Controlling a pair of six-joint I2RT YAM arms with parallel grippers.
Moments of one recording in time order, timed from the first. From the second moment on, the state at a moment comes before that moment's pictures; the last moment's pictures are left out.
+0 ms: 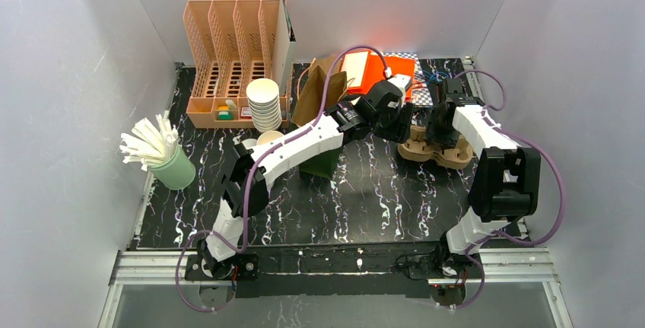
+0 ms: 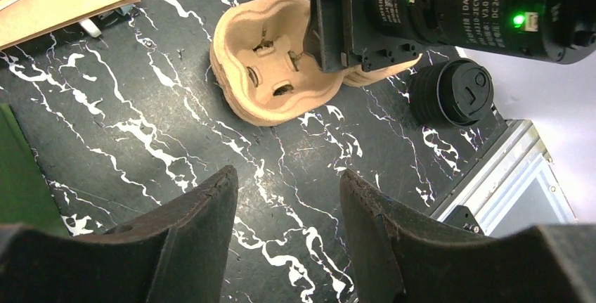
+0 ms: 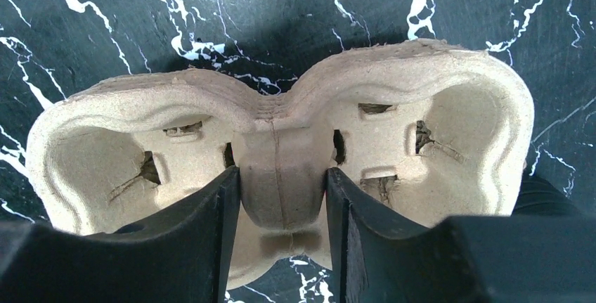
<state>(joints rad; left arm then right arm) -1.00 2.07 2.00 -0.57 -0.04 -0.47 0.04 1.65 1.21 -0.74 0.17 0.34</state>
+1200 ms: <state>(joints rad) -0.95 2.27 2.02 -0.55 0.02 -0.58 0.04 1.49 1.16 -0.83 0.07 0.36</state>
